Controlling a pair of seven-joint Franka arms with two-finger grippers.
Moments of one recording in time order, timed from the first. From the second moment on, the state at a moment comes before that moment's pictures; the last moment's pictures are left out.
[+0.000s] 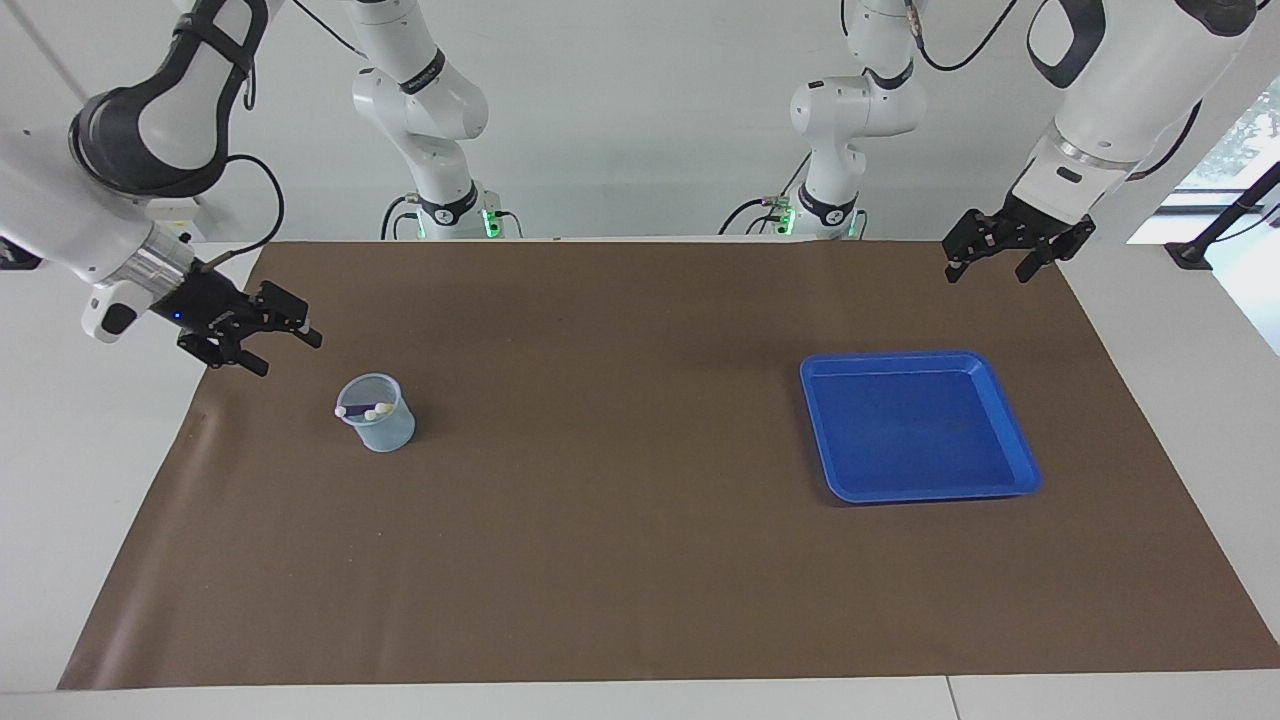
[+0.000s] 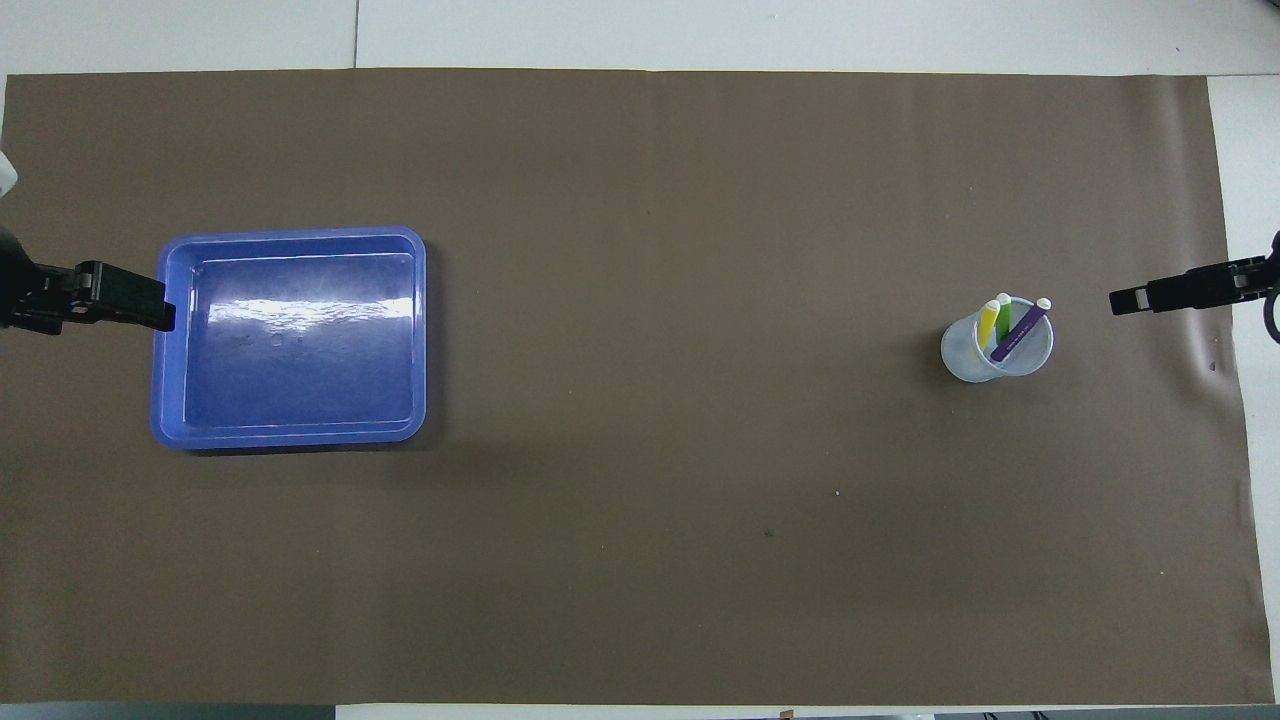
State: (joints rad) left arm -0.03 -0.02 -0.04 -1.62 -0.03 1.56 -0.01; right arm -0.26 0.11 -0.02 -1.72 0.40 1.70 -0.55
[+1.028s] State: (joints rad) left arm -0.03 -0.02 -0.04 -1.62 -0.03 1.56 -0.01; right arm -0.05 -0.03 -0.03 -1.62 0.02 1.56 -0.13
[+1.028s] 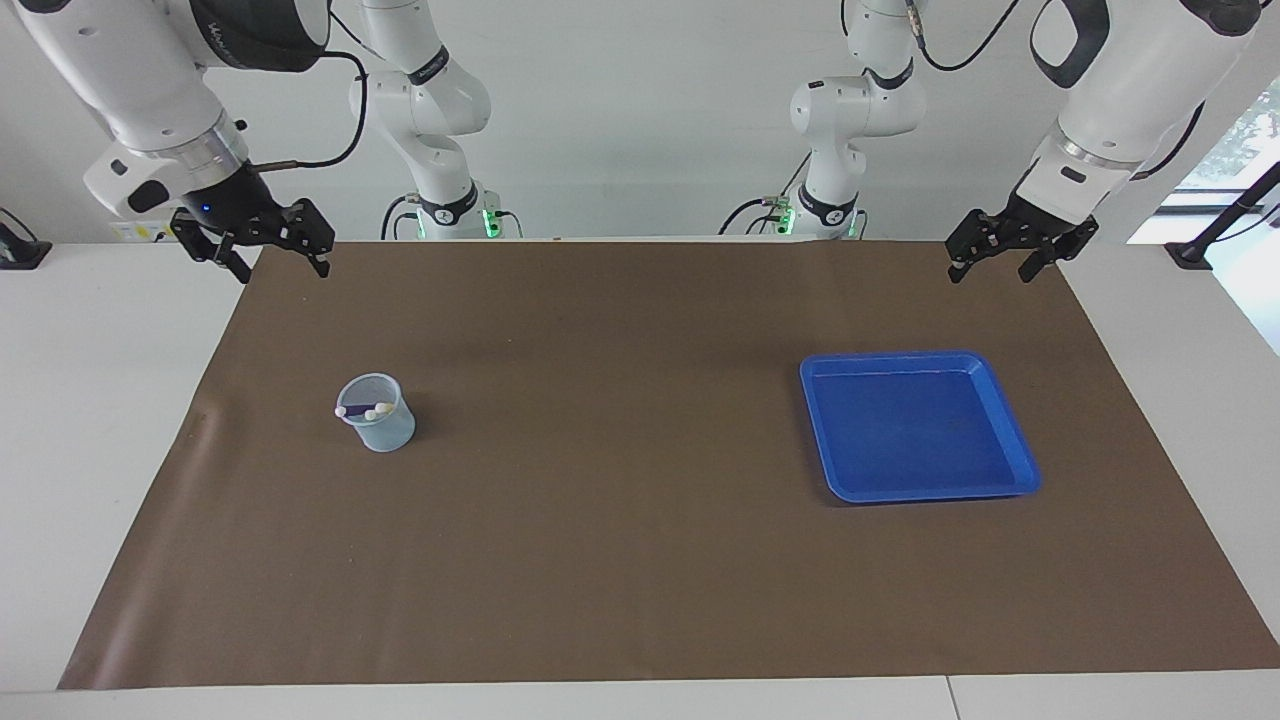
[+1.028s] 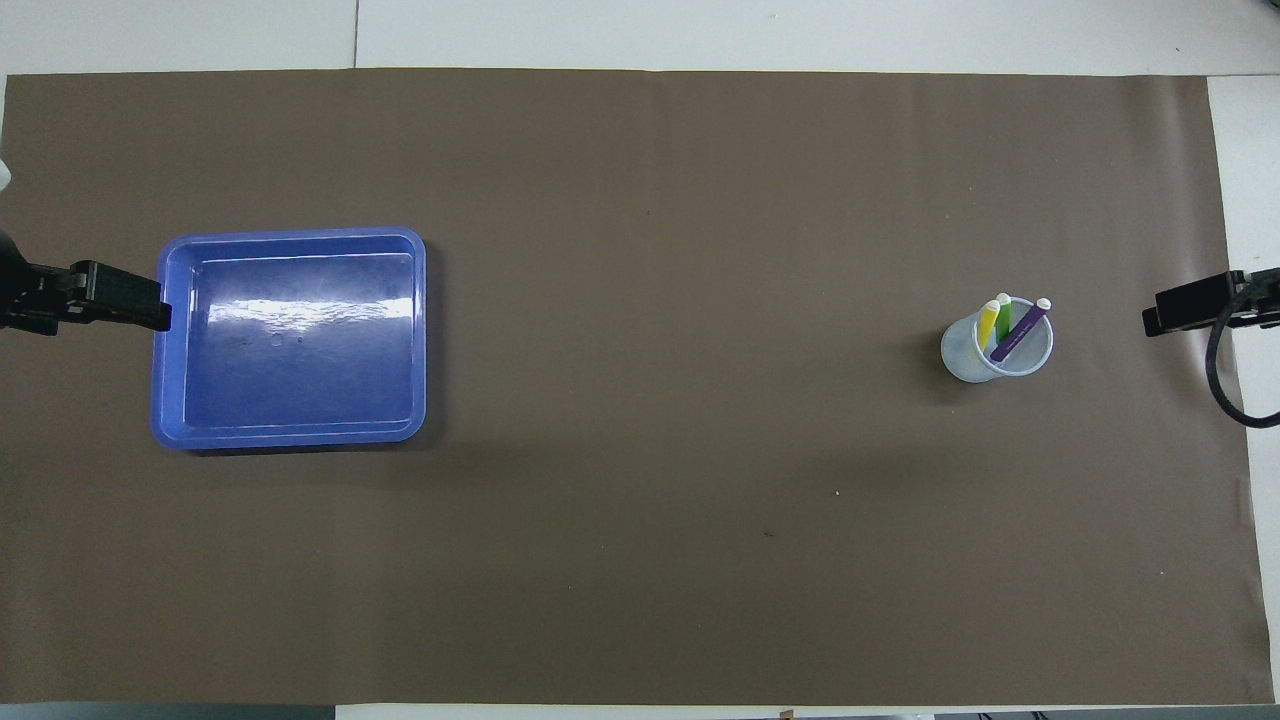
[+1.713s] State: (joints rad) left arm -0.03 -0.02 -0.04 -1.62 -0.03 1.56 -0.01; right arm -0.01 -0.06 -0.03 -1.64 -0.01 1.51 -0.12
